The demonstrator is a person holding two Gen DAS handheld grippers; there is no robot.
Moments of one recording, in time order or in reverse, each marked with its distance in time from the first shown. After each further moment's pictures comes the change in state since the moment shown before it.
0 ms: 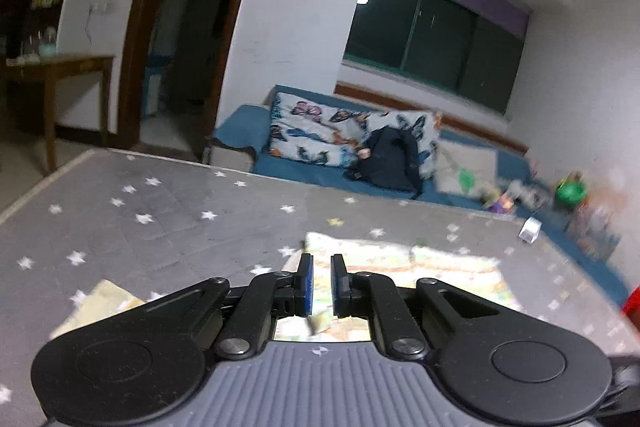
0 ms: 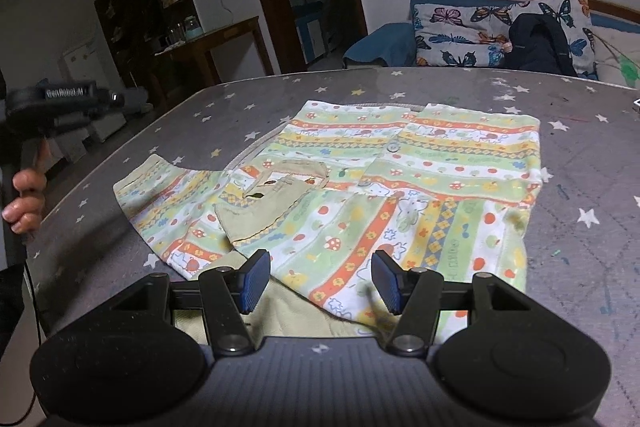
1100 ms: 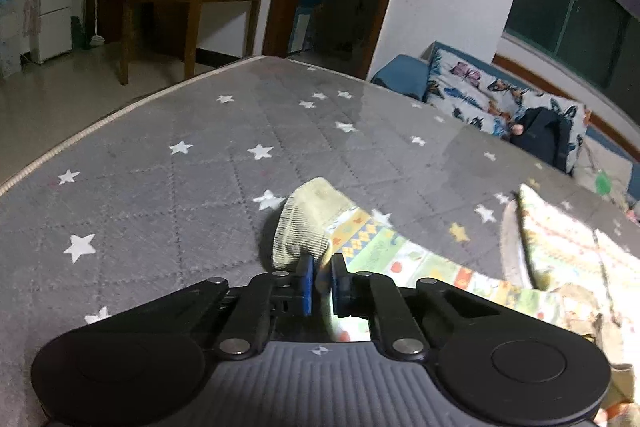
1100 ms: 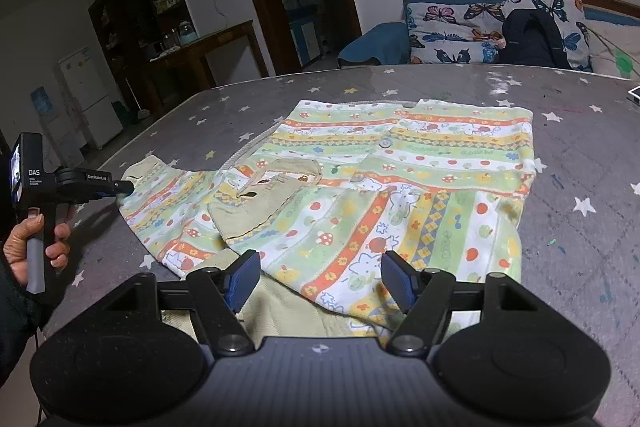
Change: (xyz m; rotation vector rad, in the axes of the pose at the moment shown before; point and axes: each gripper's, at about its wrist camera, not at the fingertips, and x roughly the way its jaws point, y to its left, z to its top) left arm 0.020 0.122 -0.056 -0.251 0.143 0.360; right arm 0.001 -0.006 -0.005 0.031 -0.007 -0.002
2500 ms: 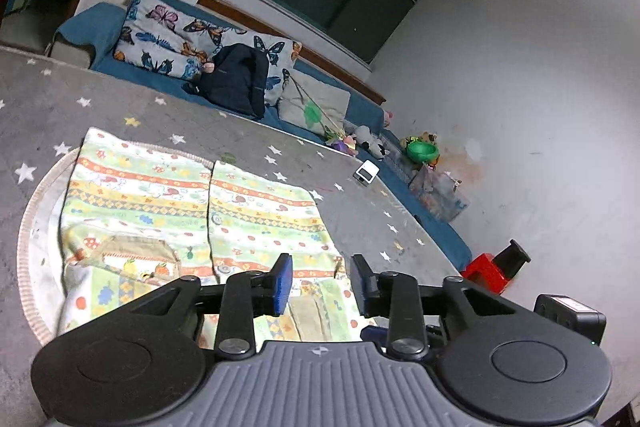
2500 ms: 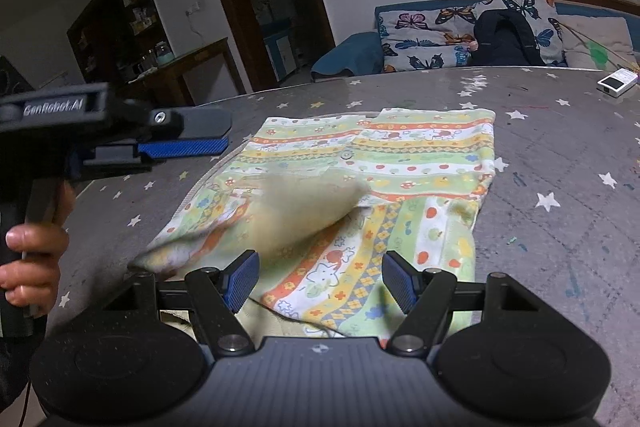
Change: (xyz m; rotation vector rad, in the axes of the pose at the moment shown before) left arm -0.055 -0.187 -0.015 0.176 0.199 -0.875; right arm -0.012 -0.023 0.001 0.064 -0.043 -0.048
